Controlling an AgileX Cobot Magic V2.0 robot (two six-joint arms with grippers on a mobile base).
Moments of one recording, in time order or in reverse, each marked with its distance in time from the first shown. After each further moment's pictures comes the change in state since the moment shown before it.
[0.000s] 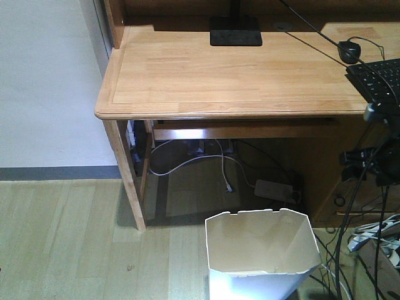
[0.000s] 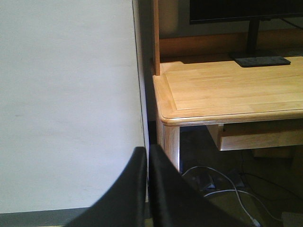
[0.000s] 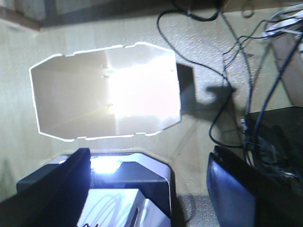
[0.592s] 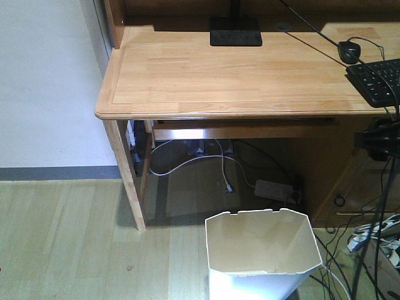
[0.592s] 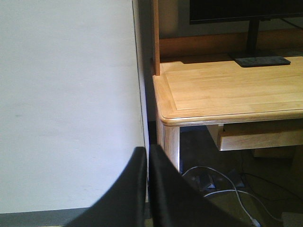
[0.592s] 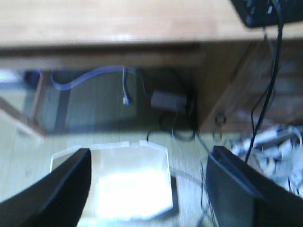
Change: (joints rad) left arm 0.000 0.000 0.000 0.000 0.000 0.000; right arm 0.211 -0.567 0.125 -0.299 -0.056 0.375
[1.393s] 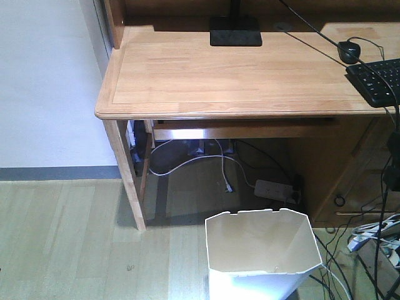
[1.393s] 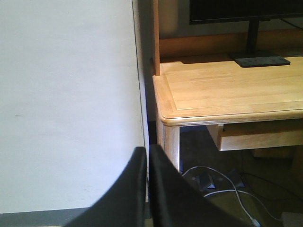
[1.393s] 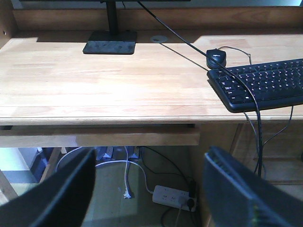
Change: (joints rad) left arm 0.000 0.000 0.000 0.000 0.000 0.000; right arm 0.000 -0.499 0.353 -0.022 -0.367 0.001
